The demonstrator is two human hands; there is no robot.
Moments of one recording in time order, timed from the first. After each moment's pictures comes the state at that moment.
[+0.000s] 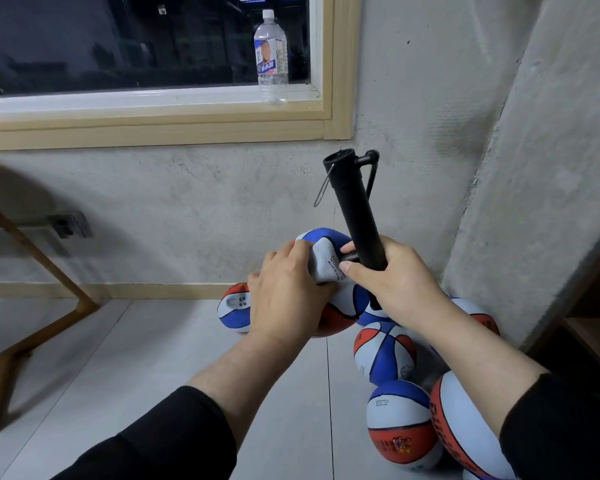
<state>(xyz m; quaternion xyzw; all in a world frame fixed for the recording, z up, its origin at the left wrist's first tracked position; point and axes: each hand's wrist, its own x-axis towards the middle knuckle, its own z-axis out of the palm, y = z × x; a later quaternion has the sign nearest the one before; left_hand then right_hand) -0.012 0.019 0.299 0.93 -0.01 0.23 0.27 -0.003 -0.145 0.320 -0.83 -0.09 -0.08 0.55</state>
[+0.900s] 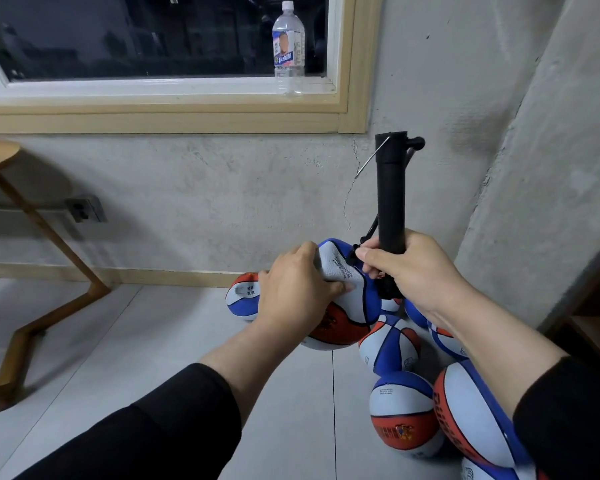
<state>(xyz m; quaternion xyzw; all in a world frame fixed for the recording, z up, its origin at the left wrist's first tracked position) -0.016 0.034 0.290 0.95 0.02 0.15 0.28 0.001 -0.146 0.319 -0.79 -0.08 -0.03 0.61</state>
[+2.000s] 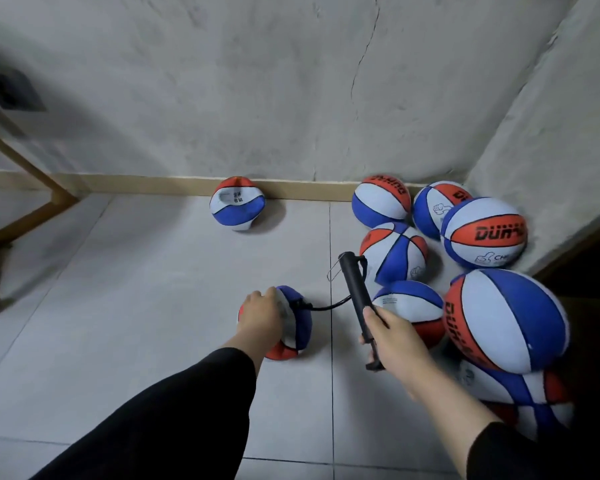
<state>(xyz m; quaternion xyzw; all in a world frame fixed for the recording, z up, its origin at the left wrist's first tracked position) -0.022 0.085 0.001 0.95 0.15 -0.21 0.20 -0.069 -0.140 0.054 -0.78 0.17 0.18 0.58</state>
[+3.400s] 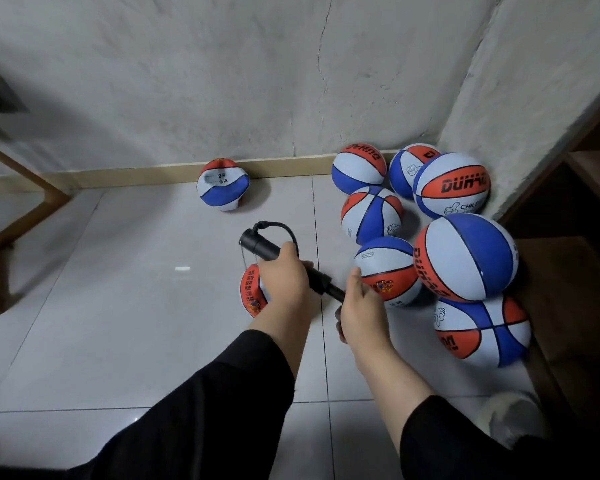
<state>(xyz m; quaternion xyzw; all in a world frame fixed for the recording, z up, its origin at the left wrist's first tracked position) -0.077 -0.017 0.093 0.55 0.44 0.02 0.71 -0.131 -0.111 0.055 -0.72 0.29 0.06 0.63</state>
